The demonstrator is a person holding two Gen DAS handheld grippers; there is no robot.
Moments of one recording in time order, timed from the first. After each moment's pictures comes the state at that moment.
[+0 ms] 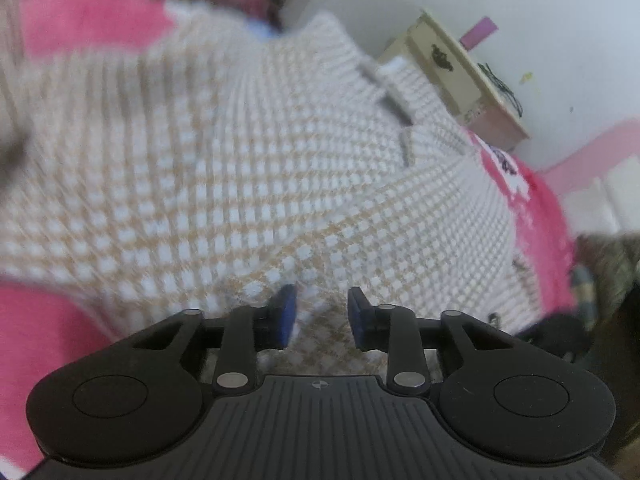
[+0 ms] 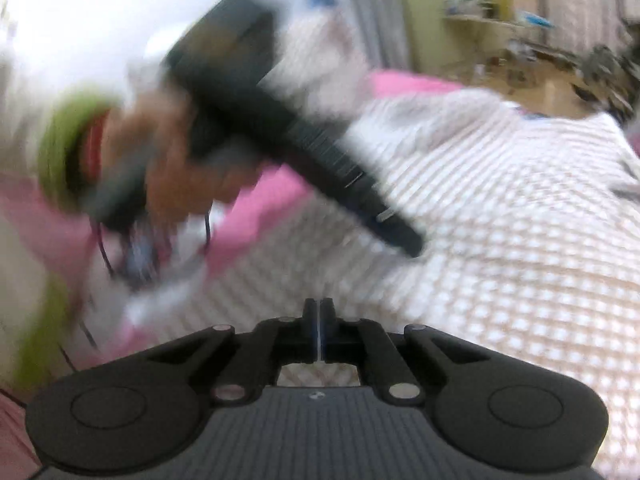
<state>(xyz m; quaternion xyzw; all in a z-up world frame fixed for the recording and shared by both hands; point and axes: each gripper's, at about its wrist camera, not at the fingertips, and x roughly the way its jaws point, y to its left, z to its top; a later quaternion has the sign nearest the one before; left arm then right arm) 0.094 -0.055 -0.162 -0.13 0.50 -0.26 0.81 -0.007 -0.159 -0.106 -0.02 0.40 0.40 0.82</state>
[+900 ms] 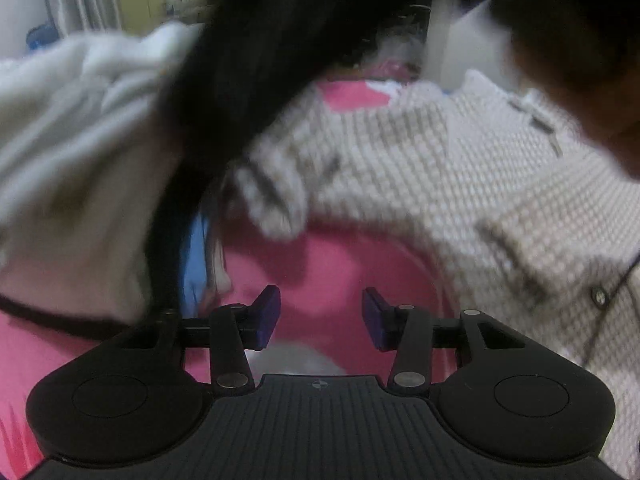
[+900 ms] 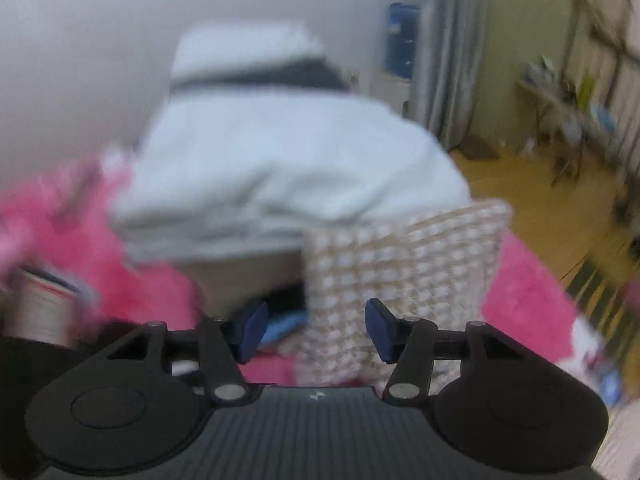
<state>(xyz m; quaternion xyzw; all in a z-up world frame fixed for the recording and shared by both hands) -0.001 0.034 -0.141 0.01 0.43 -0.04 0.90 0.050 0.120 -0.036 -0.23 0.35 0.43 0.80</state>
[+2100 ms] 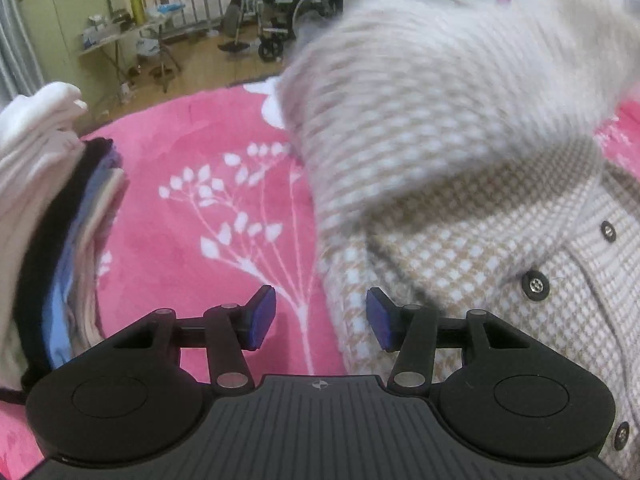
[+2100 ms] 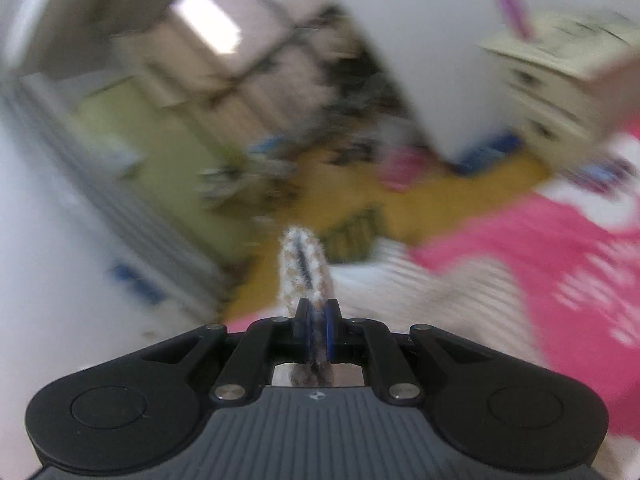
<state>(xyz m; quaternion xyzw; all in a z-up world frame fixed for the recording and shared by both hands) 0.028 -0.056 -0.149 0.08 0.44 -0.13 0.89 -0.045 -0.383 0.015 0.32 0.31 0.03 0.89</state>
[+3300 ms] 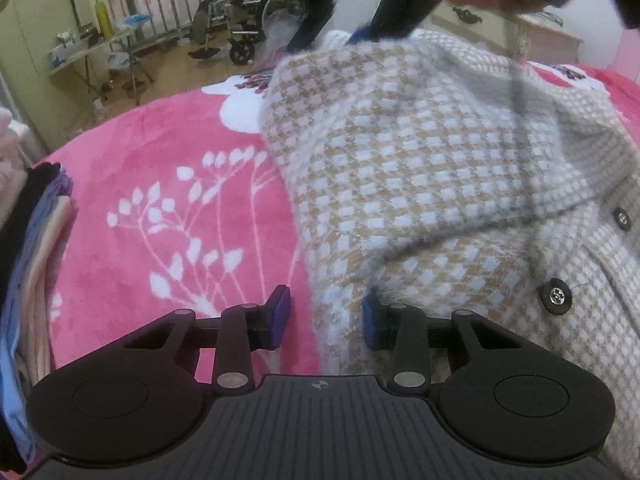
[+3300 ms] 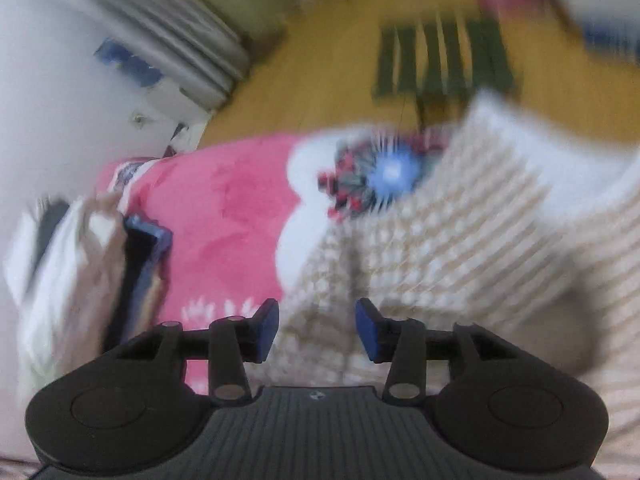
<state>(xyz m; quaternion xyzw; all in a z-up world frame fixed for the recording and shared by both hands) 0.052 -0.074 -0.175 0.11 0.43 -0.16 0.88 0.257 -0.136 -0.110 0.21 0.61 0.22 0.73</state>
